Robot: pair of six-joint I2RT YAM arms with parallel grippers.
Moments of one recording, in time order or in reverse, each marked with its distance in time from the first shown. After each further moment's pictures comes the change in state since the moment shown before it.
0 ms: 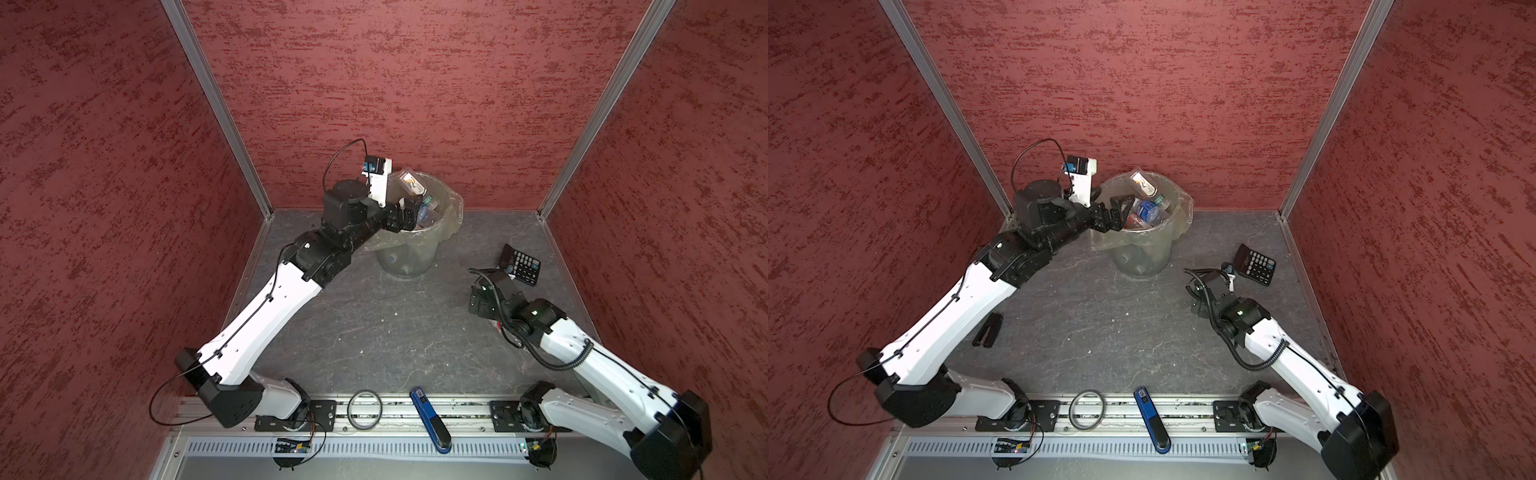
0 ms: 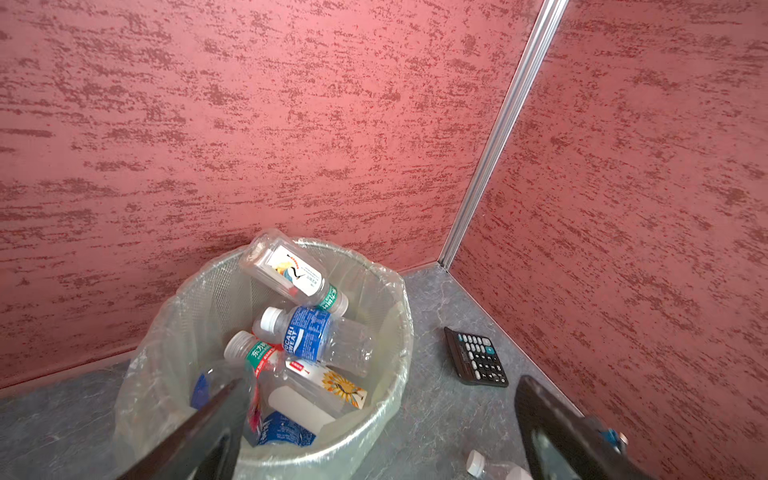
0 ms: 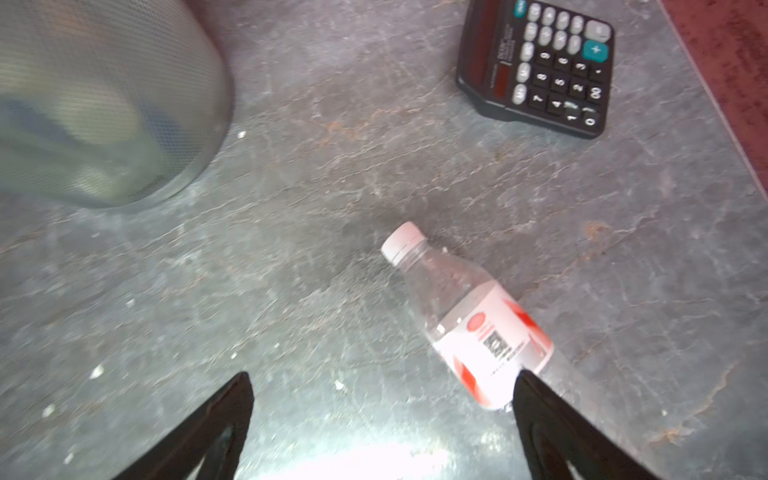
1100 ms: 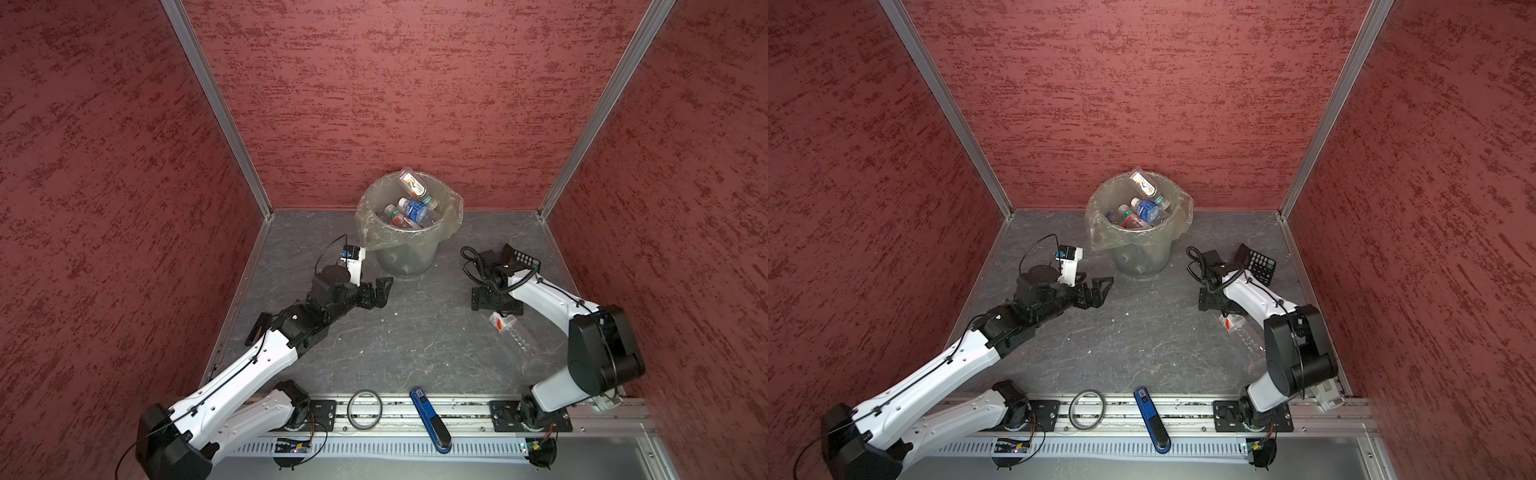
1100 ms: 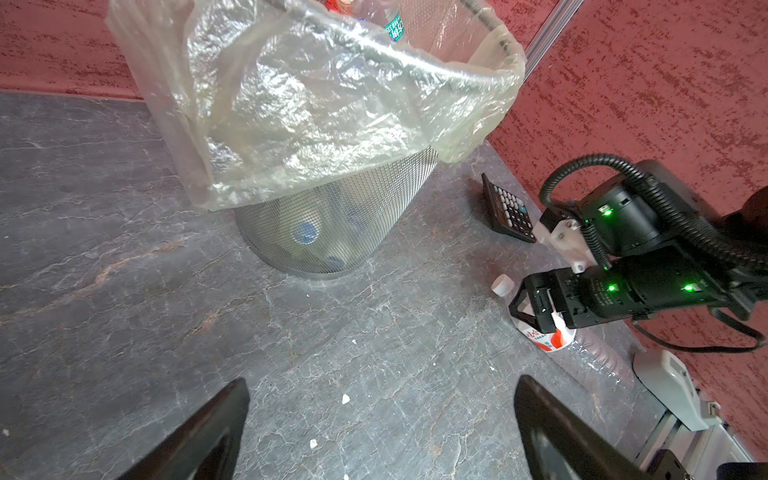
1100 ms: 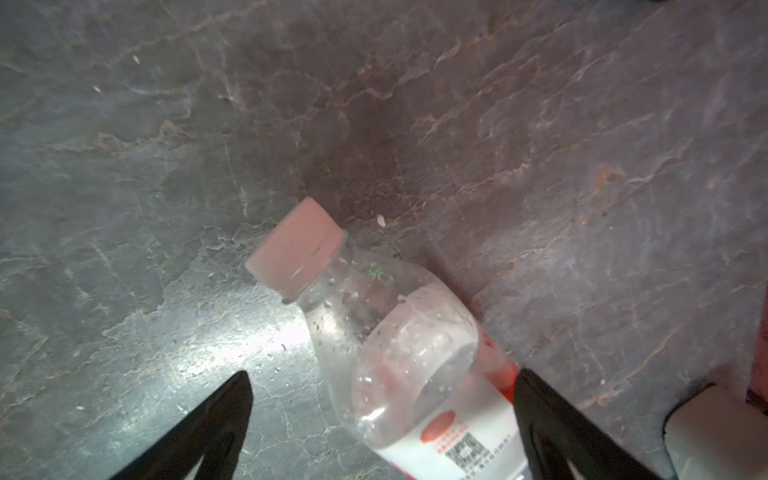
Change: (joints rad) left arm 0.039 -0.417 -0.821 0.137 0.070 -0.189; right arm -0.235 0.494 0.195 -0.163 -0.165 -0.176
